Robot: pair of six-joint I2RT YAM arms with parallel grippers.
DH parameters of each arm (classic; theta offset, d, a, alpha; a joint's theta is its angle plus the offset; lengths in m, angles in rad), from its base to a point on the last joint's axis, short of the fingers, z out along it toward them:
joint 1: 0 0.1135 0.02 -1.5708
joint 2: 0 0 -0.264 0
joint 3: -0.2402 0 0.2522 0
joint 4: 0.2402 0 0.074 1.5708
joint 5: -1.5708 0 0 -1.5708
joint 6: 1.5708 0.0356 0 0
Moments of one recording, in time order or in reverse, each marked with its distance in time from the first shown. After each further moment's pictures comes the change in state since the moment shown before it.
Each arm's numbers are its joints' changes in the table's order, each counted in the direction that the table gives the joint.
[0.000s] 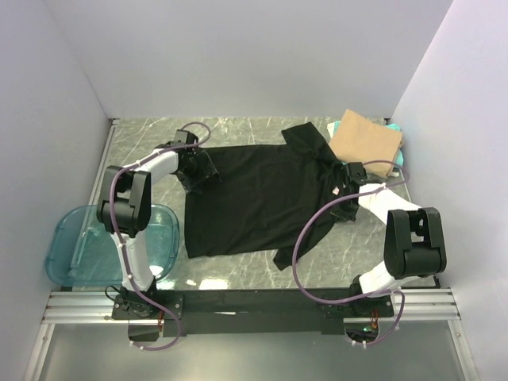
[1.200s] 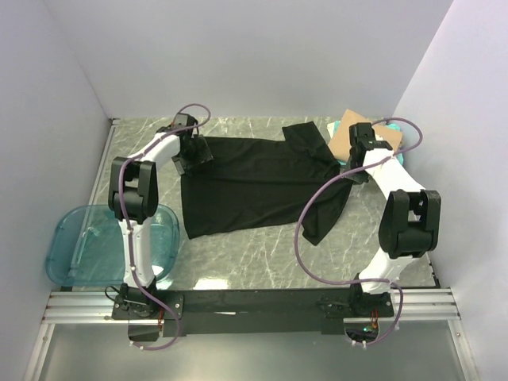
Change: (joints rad) left arm 0.031 0.200 -0.353 0.140 0.175 0.143; right arm -0.043 0.175 -0.488 0.194 -0.283 -0.082
